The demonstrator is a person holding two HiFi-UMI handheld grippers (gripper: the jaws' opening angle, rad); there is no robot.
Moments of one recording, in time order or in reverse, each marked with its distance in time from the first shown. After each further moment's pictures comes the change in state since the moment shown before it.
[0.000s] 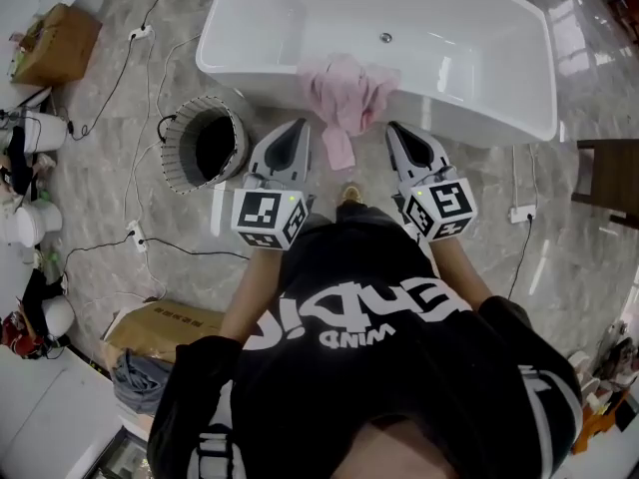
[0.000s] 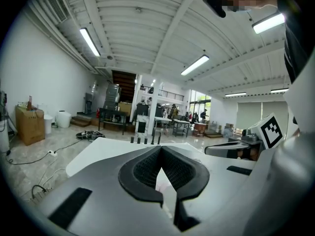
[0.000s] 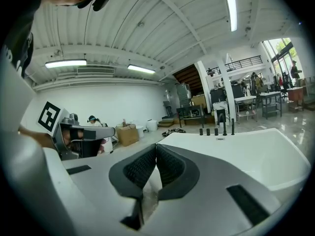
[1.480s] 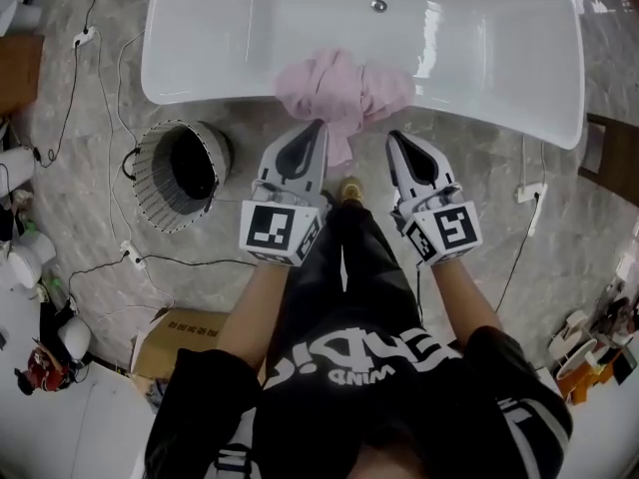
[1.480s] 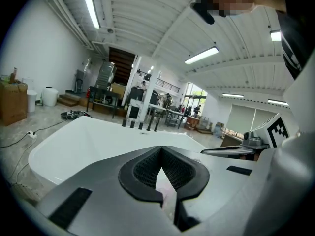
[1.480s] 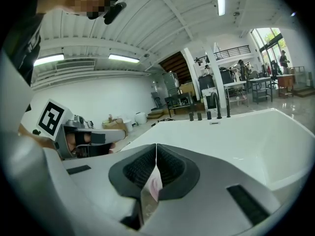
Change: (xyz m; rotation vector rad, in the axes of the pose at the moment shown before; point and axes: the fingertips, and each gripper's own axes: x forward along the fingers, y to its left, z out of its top) left arm 0.207 0.092 -0.092 -0.100 0.124 -0.141; right arm 0.175 -0.101 -0.080 0.099 0.099 -0.096
